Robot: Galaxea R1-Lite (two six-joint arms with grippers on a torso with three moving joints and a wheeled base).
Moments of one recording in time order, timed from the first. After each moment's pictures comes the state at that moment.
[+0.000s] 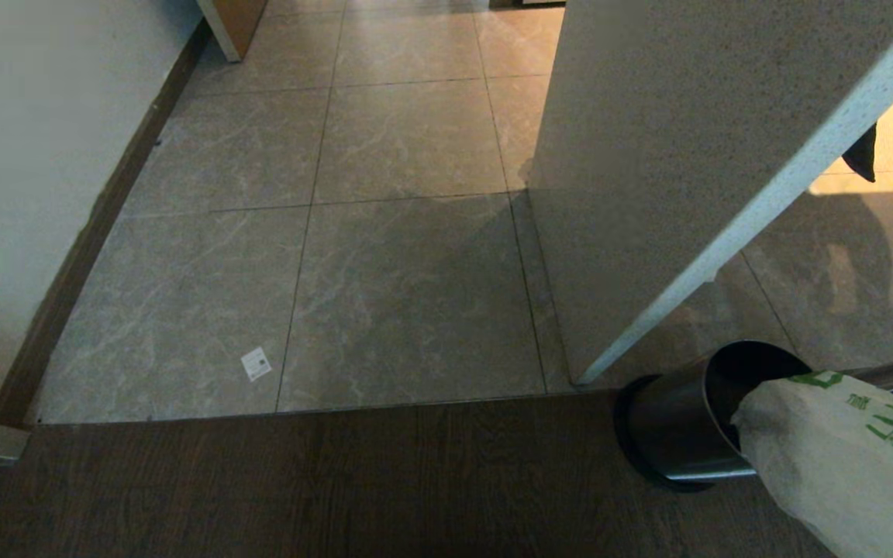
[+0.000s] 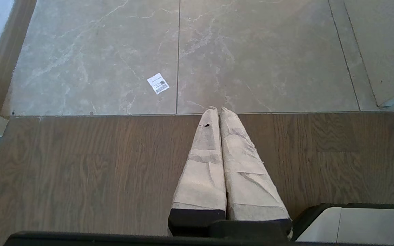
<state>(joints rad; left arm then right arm) 0.00 0.00 0.00 0.00 0.00 -0.01 -0.01 0.00 0.00 -0.01 0.01 -0.05</state>
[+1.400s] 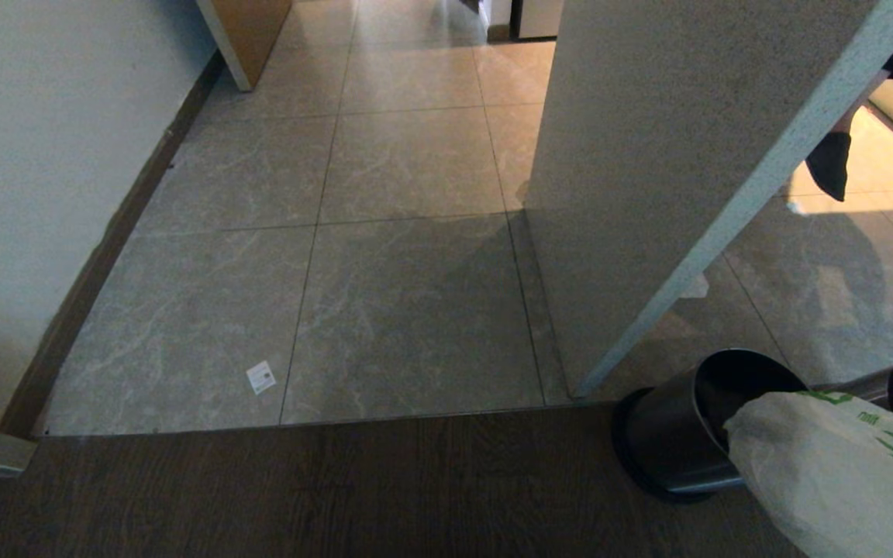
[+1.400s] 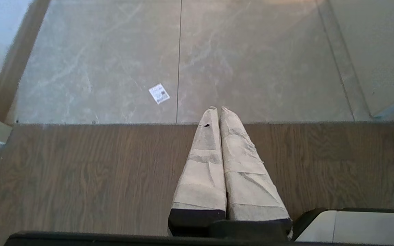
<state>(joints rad) 0.00 0.00 0.00 0.00 0.00 -0.01 -0.01 0.00 0.00 0.00 0.00 -0.03</state>
